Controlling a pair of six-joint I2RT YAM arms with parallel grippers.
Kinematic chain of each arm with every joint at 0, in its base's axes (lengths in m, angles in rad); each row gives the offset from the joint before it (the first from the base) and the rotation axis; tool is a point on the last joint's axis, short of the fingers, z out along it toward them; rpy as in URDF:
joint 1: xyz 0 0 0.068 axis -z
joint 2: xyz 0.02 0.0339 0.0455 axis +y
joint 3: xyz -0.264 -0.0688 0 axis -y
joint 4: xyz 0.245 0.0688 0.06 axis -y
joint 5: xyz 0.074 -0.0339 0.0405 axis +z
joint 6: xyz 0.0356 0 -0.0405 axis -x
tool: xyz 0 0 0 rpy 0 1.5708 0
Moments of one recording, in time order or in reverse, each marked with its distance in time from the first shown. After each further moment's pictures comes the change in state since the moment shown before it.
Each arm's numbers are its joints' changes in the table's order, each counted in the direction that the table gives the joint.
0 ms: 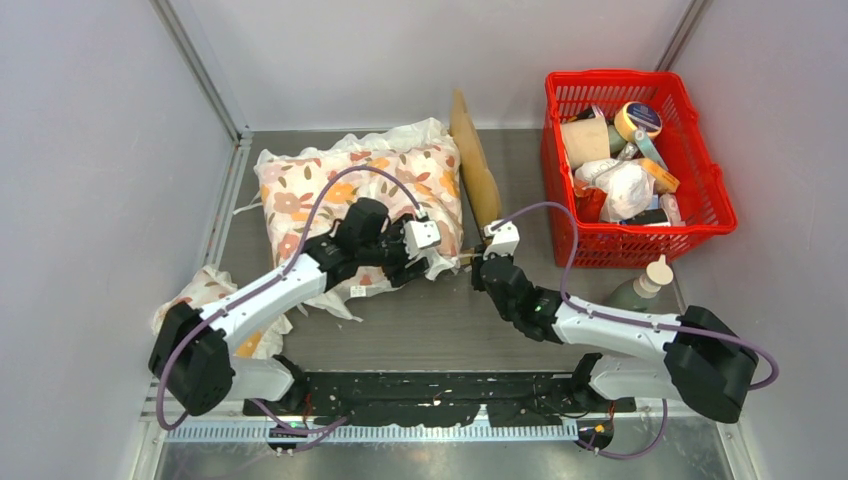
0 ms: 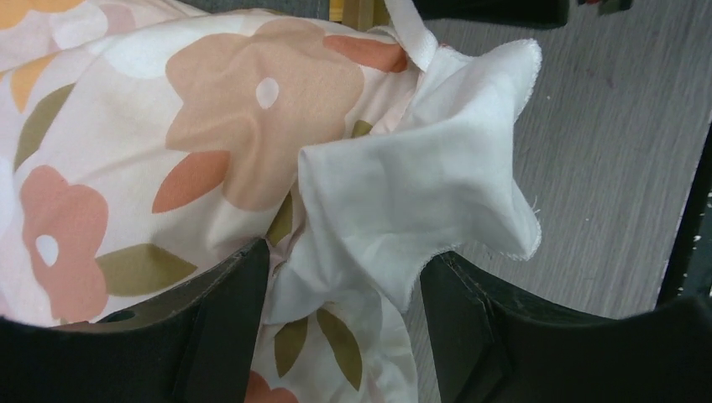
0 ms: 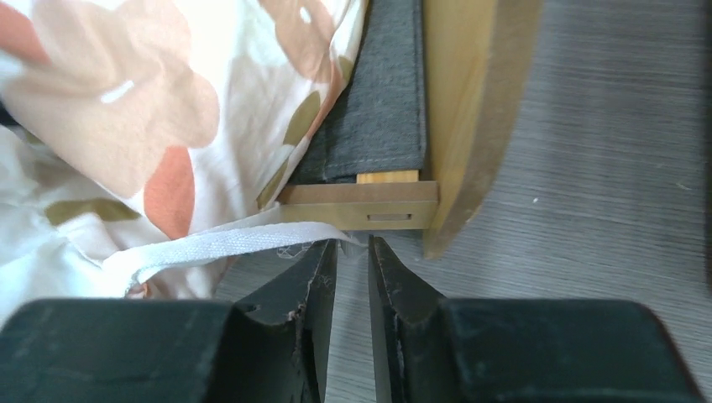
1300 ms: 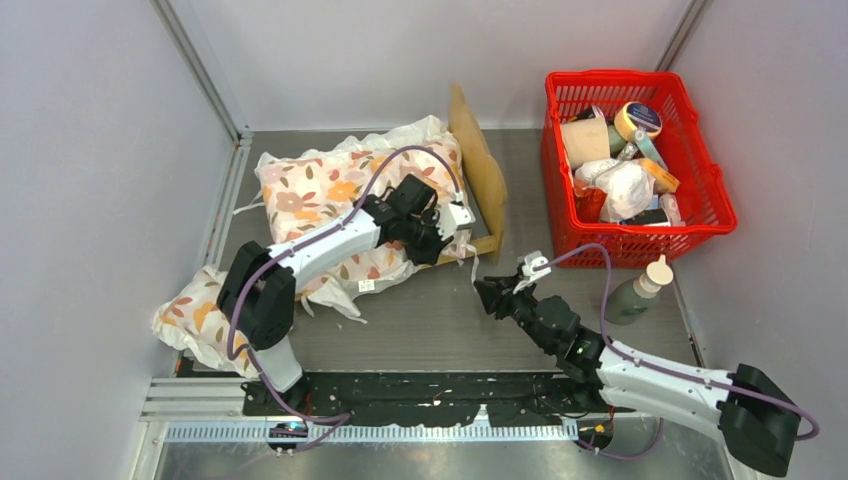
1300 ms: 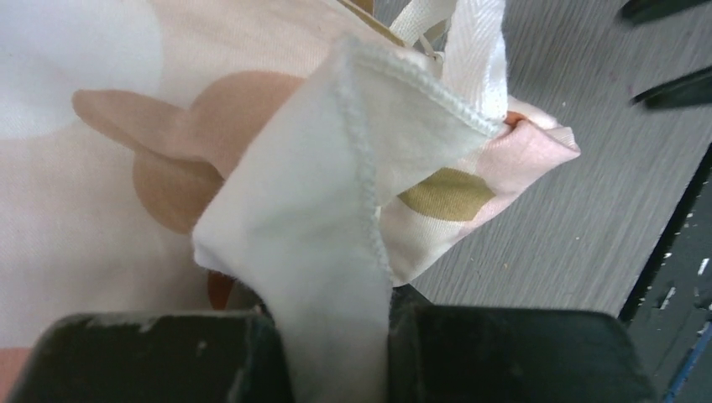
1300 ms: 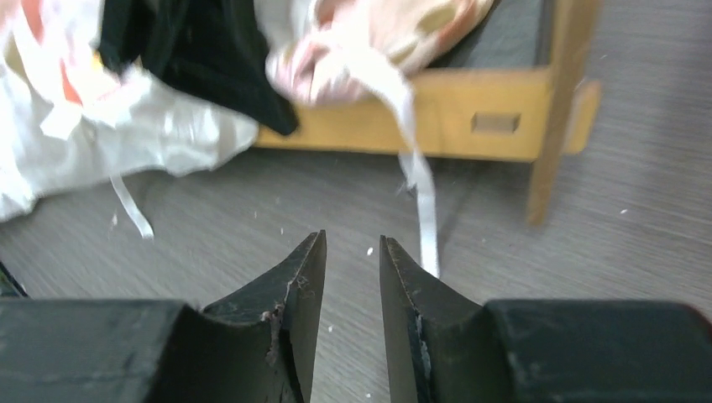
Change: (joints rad) left arm 0.047 0.450 0.404 -0.299 0.058 0.050; right arm -0.009 -0.489 -0.363 0.203 0.225 0.057
